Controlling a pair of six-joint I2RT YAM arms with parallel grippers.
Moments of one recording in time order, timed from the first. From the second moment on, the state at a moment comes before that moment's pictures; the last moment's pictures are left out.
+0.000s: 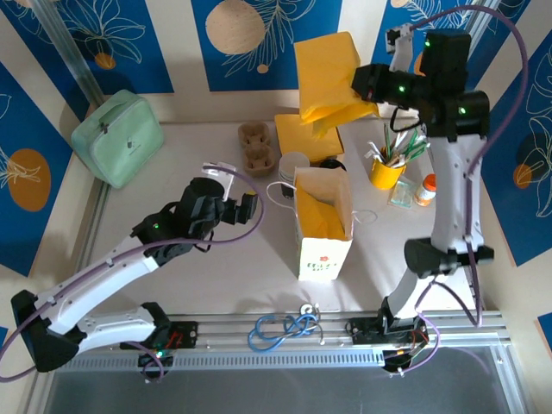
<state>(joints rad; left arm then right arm) -0.85 1.07 1.06 -0.49 -0.43 -0.24 0.14 1.69 2.46 -1.15 -0.55 0.34</state>
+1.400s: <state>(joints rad) -0.85 0.90 0.90 -0.46 -0.37 -0.27 0.77 1.37 1.85 -1.44 0.28 0.45</state>
